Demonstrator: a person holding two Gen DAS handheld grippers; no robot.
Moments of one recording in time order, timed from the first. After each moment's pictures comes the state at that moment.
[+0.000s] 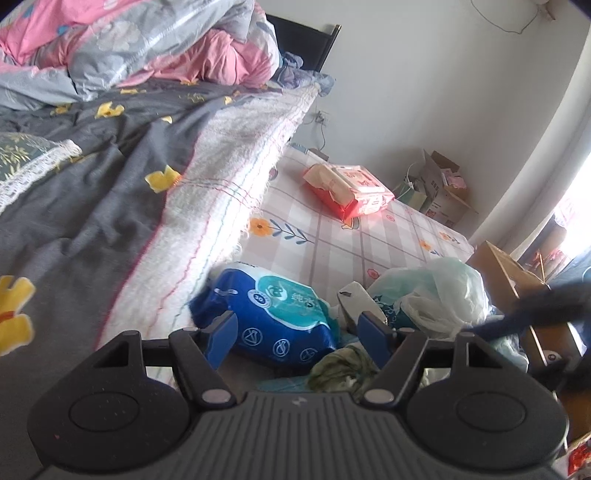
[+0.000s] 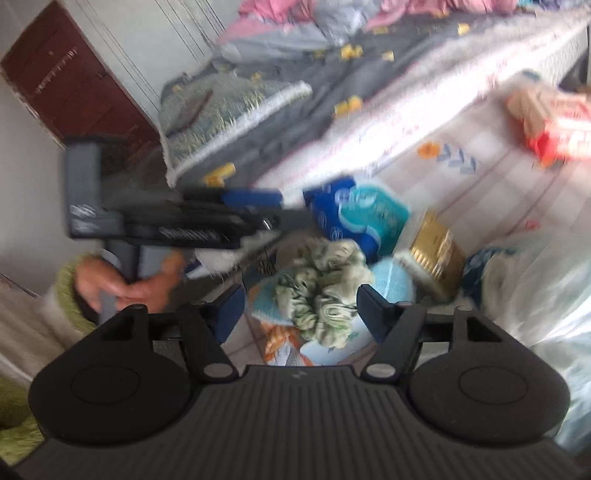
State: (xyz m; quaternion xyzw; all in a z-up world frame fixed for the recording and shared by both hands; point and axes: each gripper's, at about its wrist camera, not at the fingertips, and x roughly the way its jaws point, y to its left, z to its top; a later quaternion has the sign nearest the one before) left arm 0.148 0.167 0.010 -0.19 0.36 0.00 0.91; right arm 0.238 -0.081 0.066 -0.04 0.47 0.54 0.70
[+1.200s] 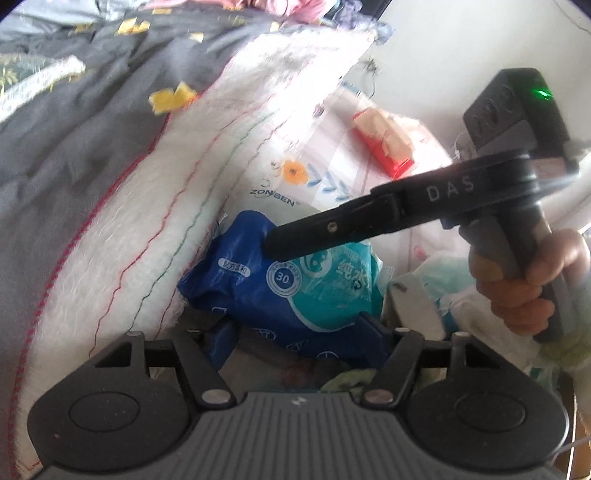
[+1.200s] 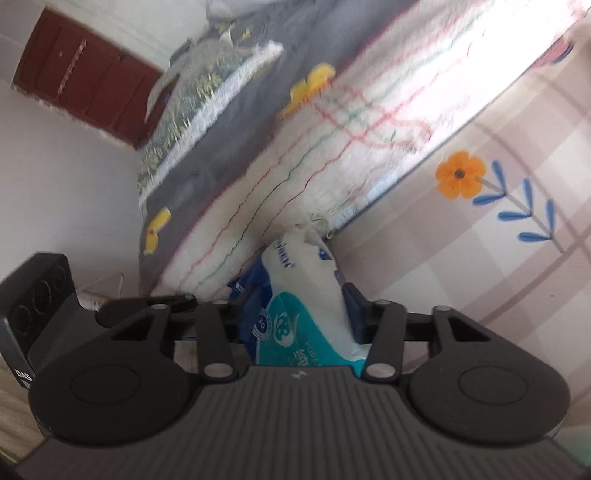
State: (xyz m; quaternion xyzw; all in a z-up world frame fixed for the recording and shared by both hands) left arm 0.209 0.173 -0.027 -0.24 0.45 0.05 0.86; right arm 0.396 0.063 -0.049 -0.03 0.57 0.58 0.57
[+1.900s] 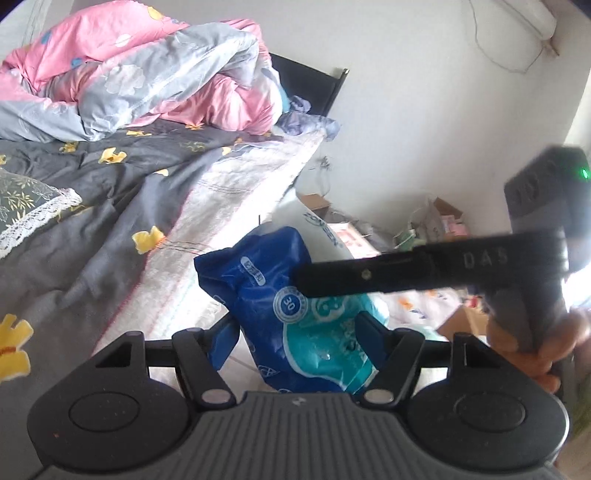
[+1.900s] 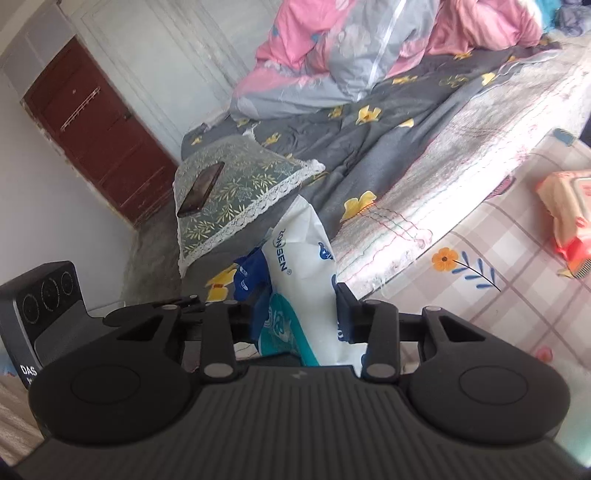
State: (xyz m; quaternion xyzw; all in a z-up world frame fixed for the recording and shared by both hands) left arm 0.146 0.130 0.075 -0.21 0.29 0.03 0.93; right arm 0.314 -0.022 0.094 0.01 0.44 0.56 0.71
